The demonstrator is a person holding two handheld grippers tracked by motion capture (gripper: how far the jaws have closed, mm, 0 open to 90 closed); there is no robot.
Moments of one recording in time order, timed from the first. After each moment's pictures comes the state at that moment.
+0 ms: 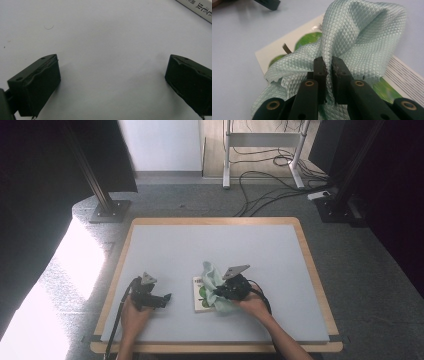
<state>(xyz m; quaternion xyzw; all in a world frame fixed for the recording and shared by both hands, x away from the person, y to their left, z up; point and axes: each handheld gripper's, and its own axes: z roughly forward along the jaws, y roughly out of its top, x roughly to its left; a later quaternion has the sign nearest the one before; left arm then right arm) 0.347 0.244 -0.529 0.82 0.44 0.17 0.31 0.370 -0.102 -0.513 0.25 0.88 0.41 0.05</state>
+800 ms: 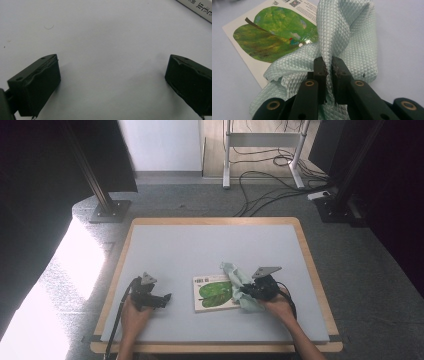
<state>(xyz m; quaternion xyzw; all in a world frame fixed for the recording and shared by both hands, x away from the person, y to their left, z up) 0.347 0.244 -0.529 0.82 0.44 0.17 0.31 0.364 -0.184 -0.517 0.32 0.85 0.40 0.08</state>
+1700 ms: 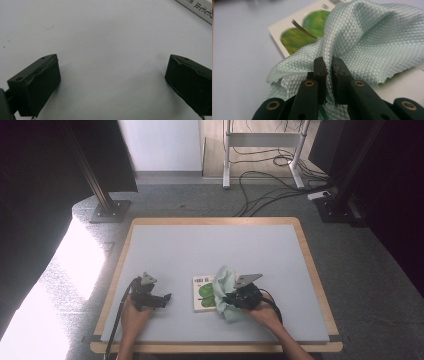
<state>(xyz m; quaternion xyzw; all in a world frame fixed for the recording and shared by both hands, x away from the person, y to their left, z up) 0.347 0.245 -0.529 0.82 0.44 0.17 0.31 0.341 -0.122 -0.515 0.25 0.87 0.41 0.05</state>
